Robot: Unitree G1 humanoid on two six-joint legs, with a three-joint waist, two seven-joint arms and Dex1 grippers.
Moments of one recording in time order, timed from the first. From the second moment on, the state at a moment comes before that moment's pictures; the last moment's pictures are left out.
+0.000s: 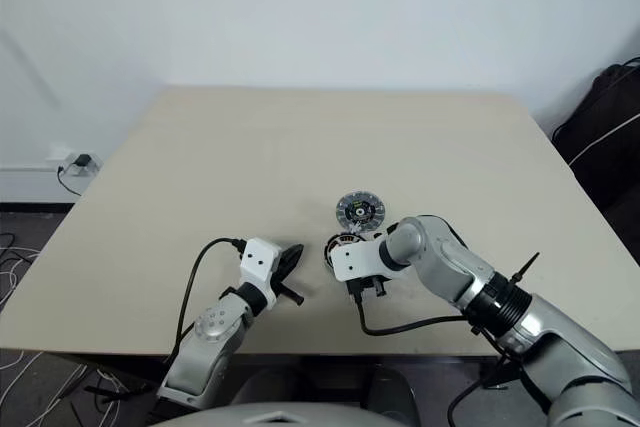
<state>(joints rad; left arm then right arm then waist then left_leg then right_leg) 0.13 0.09 -0.25 -0.04 -0.01 0.08 -0.33 -0.54 -0.70 0.76 -0.07 -0.26 0.39 1.14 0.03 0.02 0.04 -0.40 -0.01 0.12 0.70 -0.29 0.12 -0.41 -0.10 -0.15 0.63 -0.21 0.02</state>
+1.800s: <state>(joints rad) 0.12 0.08 -0.26 -0.01 -0.01 0.08 -0.33 -0.40 -0.37 0.20 -0.39 0.45 1.60 0.60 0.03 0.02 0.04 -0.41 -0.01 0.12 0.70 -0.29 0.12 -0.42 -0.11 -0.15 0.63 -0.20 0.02</state>
